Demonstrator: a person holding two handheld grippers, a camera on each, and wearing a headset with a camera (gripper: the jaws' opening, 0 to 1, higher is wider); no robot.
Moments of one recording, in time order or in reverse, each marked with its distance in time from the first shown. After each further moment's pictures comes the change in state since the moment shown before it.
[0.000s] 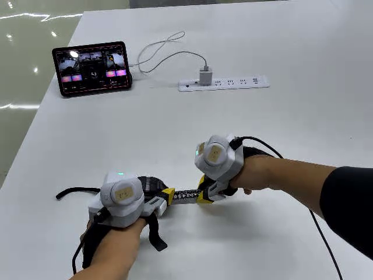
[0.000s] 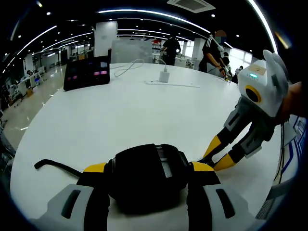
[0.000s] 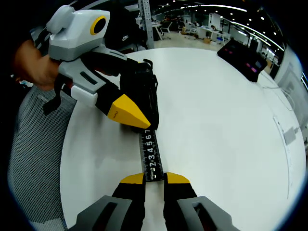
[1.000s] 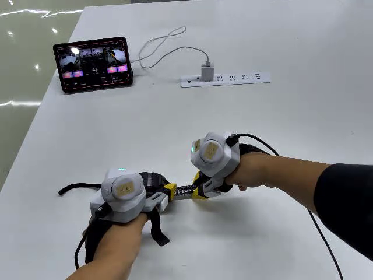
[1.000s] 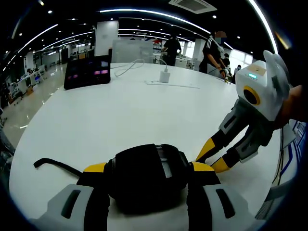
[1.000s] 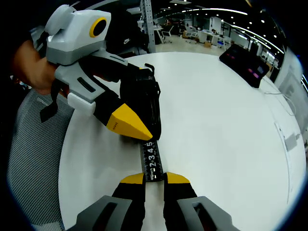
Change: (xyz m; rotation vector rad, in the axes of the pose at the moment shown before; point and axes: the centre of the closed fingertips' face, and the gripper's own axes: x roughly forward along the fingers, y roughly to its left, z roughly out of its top) left arm -0.001 0.000 0.001 -0.015 -0.001 -0.003; right arm 0.009 0.000 0.015 -0.016 -0.038 -0.001
